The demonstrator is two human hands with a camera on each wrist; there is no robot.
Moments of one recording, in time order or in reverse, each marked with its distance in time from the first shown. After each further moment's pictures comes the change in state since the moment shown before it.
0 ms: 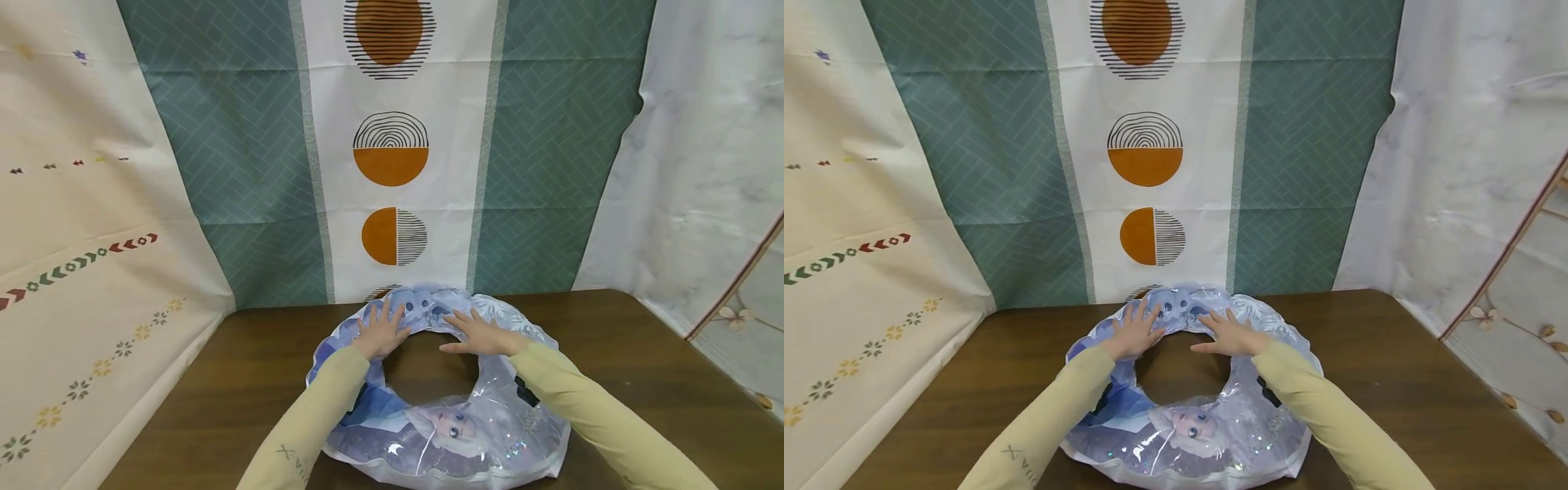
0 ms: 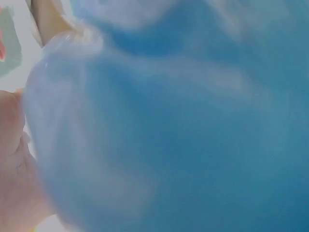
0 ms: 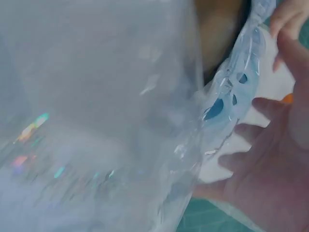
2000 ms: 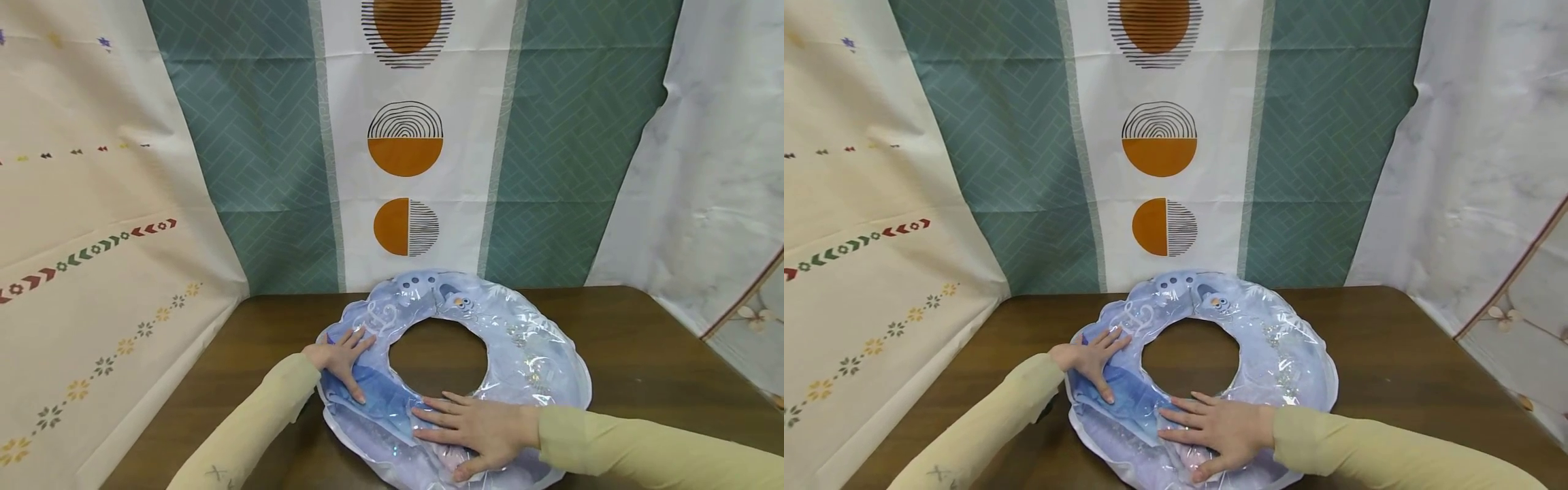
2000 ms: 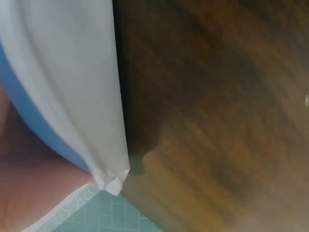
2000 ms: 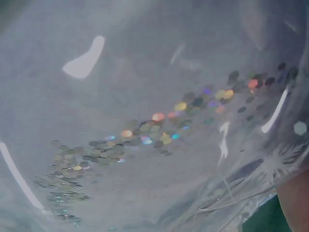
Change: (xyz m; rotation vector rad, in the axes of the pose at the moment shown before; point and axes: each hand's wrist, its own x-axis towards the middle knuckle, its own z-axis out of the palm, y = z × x) left_hand -0.083 -0.066 -0.028 0.158 -0.479 0.091; right_hand -0.075 -0.051 0.080 -0.492 -0.105 -0.959
